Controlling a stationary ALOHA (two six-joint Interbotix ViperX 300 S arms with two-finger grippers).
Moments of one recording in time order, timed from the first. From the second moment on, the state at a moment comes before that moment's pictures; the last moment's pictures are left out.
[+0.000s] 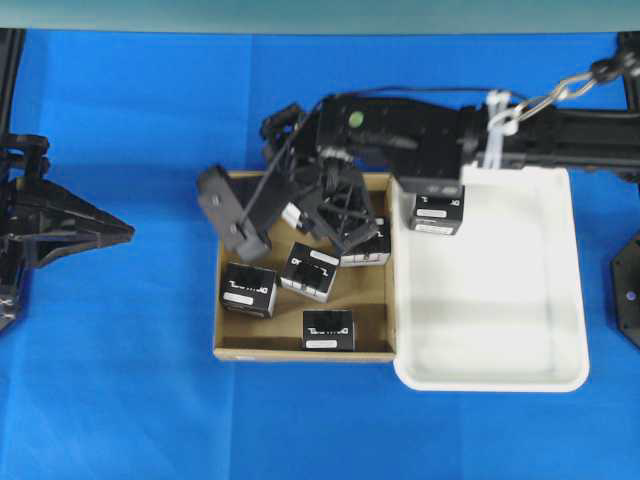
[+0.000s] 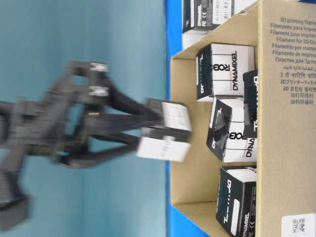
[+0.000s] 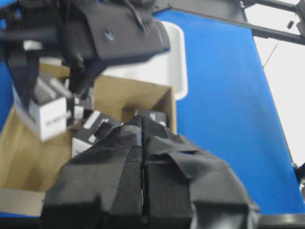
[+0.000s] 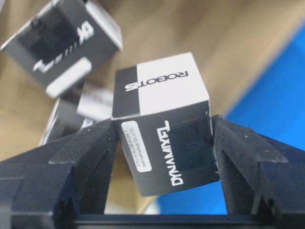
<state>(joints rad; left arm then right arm) -0.02 -0.93 1.01 0.01 0.13 -0.21 -0.15 0.34 -0.16 -0.03 1.21 -0.68</state>
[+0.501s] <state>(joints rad) -0.02 -0.93 1.01 0.01 0.13 -0.21 -0.18 0.00 -0.01 -0.01 1.36 -0.38</state>
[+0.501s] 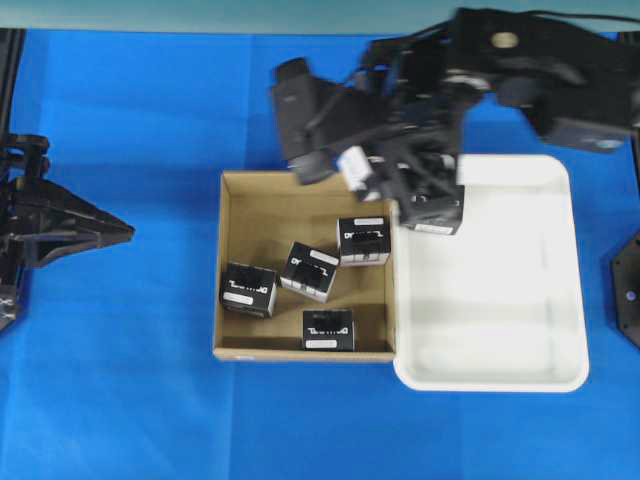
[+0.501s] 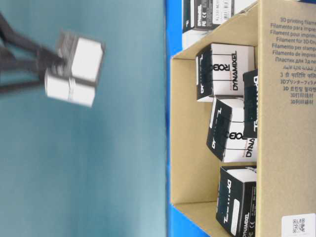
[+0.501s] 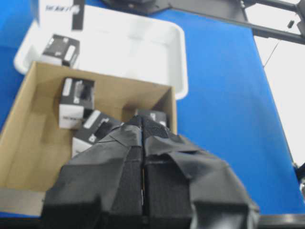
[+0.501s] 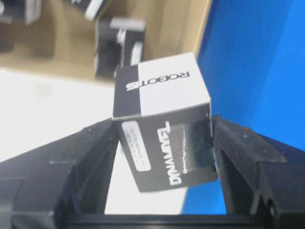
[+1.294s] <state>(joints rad) -0.02 -0.93 1.01 0.02 0.13 -0.21 -0.26 -0.36 0.69 -0.01 1.08 -0.22</state>
